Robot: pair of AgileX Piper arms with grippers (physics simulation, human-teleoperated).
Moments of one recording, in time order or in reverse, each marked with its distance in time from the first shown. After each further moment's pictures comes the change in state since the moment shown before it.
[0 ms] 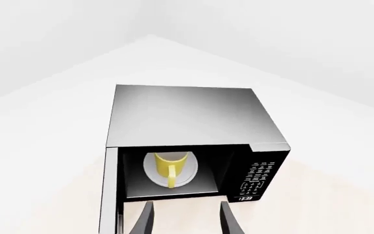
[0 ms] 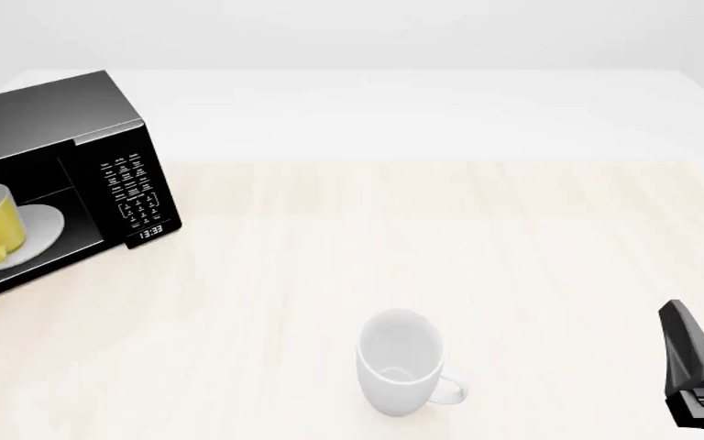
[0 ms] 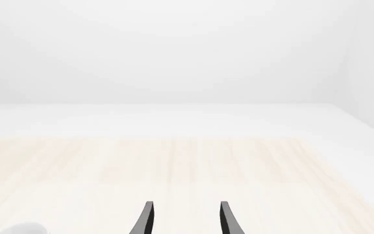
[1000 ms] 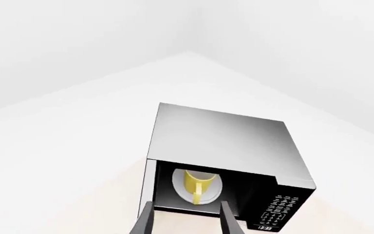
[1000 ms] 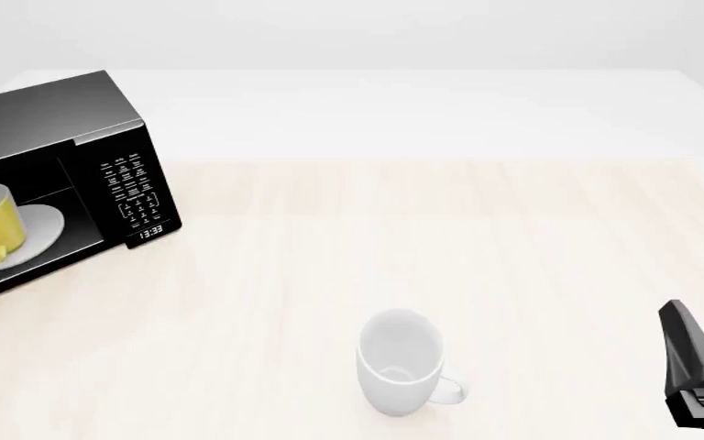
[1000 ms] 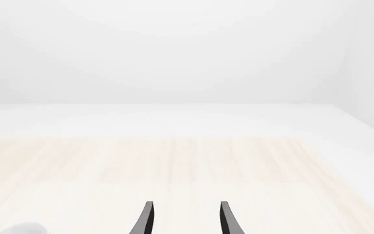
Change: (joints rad) left arm 0.181 -0.016 -0.179 0.158 -0.040; right arm 0.000 0.000 0.000 0.000 0.000
